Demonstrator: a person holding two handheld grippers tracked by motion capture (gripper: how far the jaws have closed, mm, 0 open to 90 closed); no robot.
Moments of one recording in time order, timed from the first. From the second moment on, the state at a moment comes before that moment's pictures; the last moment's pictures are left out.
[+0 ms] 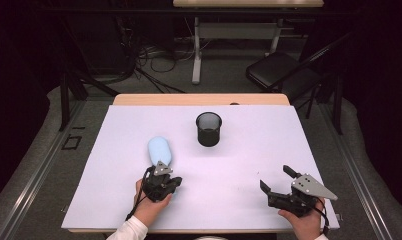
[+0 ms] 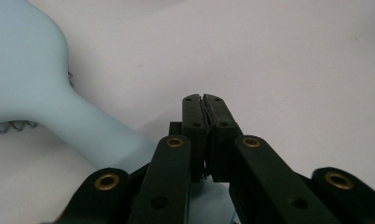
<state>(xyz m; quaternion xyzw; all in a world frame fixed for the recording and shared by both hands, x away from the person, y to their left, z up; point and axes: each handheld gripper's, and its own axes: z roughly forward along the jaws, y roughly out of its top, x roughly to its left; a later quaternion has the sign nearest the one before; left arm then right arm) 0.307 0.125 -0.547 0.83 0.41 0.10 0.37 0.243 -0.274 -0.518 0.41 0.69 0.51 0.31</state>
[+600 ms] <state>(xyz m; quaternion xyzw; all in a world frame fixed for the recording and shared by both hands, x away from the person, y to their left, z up) 0.304 0.120 -0.548 0.84 0.40 0.11 0.35 0.243 -0.274 -0.519 0.40 0.69 0.51 0.31</state>
